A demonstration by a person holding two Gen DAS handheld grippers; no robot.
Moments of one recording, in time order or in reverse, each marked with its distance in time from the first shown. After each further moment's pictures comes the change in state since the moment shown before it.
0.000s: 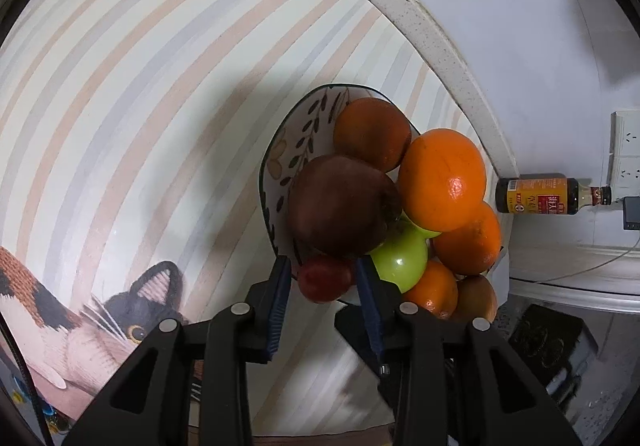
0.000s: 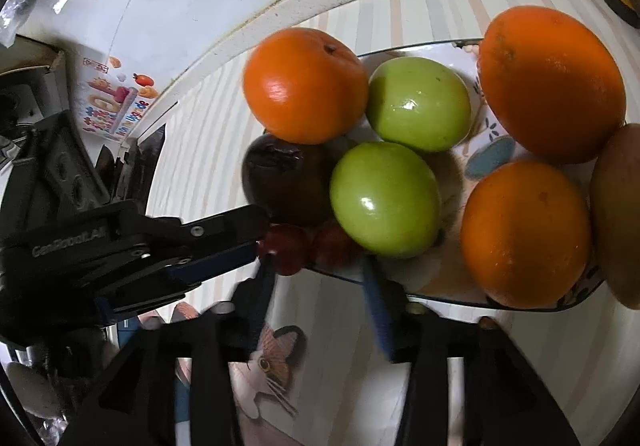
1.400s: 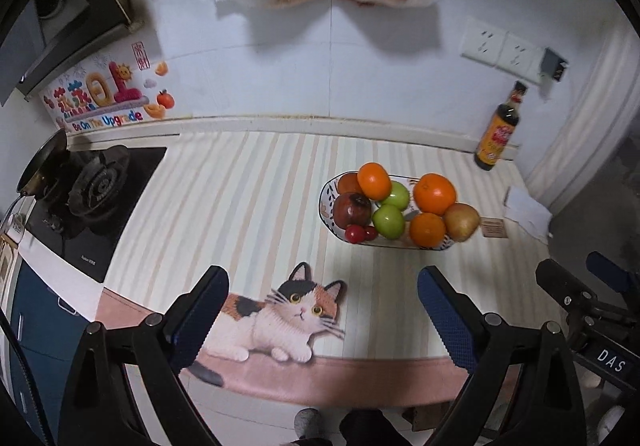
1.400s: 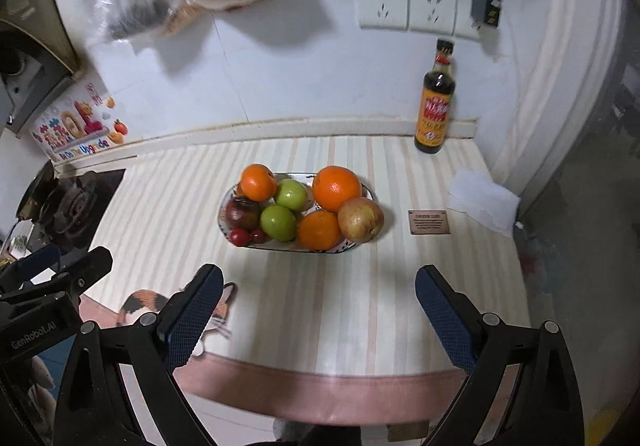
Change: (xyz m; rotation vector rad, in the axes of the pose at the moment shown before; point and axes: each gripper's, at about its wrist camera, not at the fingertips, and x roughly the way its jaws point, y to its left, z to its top) left arm -0.219 -0.069 -0.205 0.560 -0.514 0.370; right arm -0.264 0.112 -0.134 -0.134 -0.397 -0.498
